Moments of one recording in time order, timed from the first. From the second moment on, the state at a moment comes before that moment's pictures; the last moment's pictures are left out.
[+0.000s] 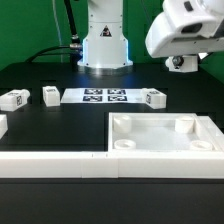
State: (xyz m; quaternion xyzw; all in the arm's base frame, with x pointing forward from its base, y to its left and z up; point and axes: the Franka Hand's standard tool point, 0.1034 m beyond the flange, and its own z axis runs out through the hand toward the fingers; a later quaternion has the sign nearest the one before) arm 0.467 0.139 0.105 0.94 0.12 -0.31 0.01
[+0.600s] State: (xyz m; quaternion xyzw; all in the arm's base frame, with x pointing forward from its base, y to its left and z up) arm 0.564 0.098 0.143 0.98 0.12 -0.13 -0.03
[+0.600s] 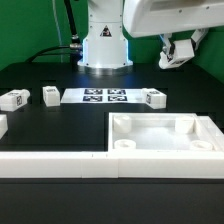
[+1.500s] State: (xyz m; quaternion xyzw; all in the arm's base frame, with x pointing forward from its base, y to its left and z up) arm 0.653 0.083 0.179 0.98 0.11 0.18 -0.04
